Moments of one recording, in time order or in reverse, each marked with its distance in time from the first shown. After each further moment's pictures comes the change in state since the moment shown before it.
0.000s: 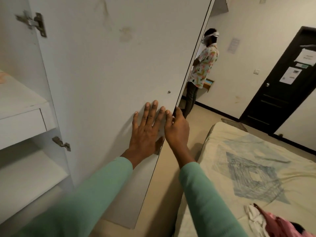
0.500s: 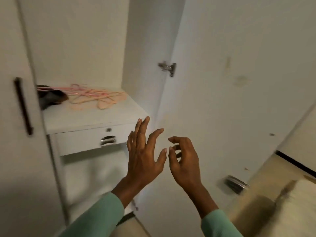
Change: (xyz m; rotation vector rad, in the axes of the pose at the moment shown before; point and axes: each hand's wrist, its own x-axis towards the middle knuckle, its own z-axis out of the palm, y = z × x) left_hand -0.153 -0.167 -0.197 -0.154 0.356 -0.413; right_hand -0.160 -0.160 0.104 0.264 -0.370 -0.505
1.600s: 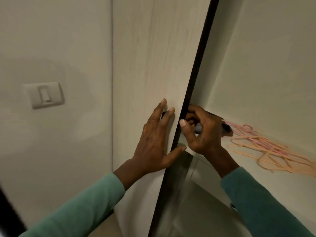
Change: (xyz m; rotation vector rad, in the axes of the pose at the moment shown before) left_hand 0.009 -0.139 -0.245 0.880 0.355 -0.215; right_hand 0.156 -0.239 0.292 1.110 -0.355 -1.014
